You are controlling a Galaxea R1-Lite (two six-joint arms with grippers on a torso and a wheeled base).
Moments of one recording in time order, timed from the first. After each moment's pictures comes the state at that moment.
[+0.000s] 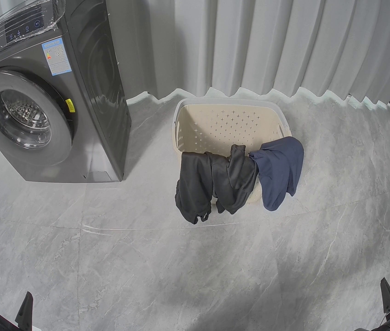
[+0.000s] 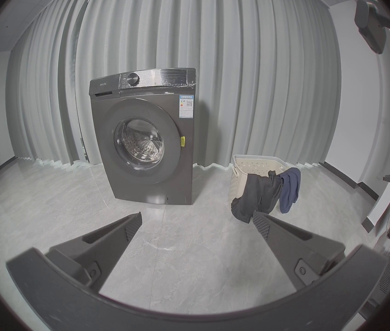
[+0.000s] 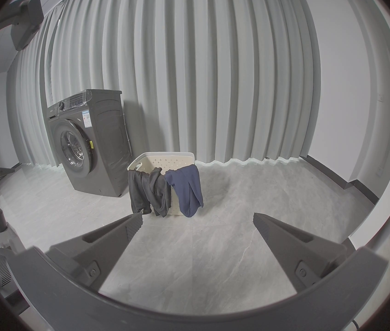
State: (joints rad) left arm 0.00 0.02 -0.02 0.00 0.00 -0.04; right arm 0.00 0.02 -0.02 0.00 0.03 0.00
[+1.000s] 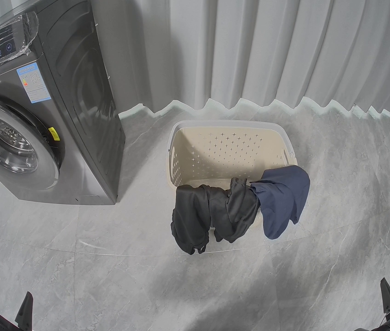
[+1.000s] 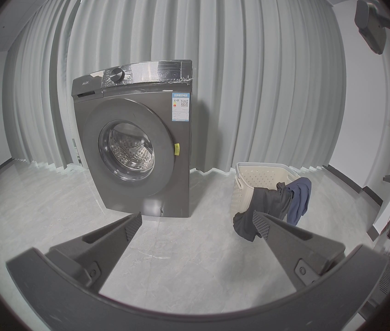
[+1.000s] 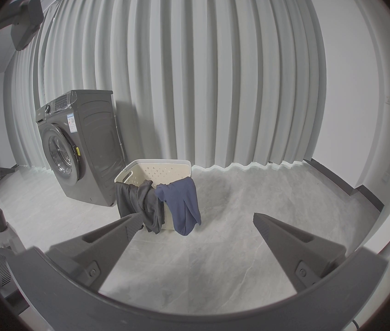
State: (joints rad) left arm 0.00 0.02 -0.02 0.00 0.00 -0.05; right arm 0.00 0.02 -0.02 0.00 0.03 0.00
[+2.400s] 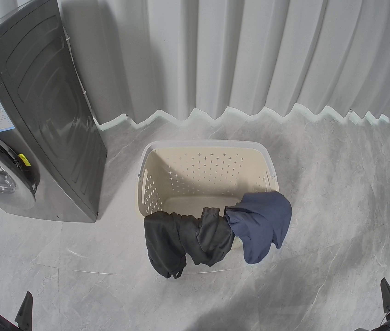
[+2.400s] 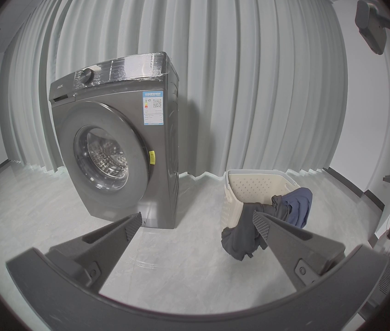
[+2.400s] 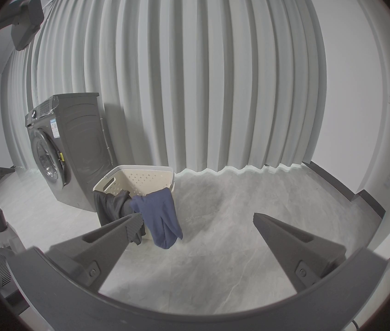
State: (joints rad) left arm 0.00 0.02 -0.02 0.00 0.00 -0.05; right arm 0.00 0.02 -0.02 0.00 0.03 0.00
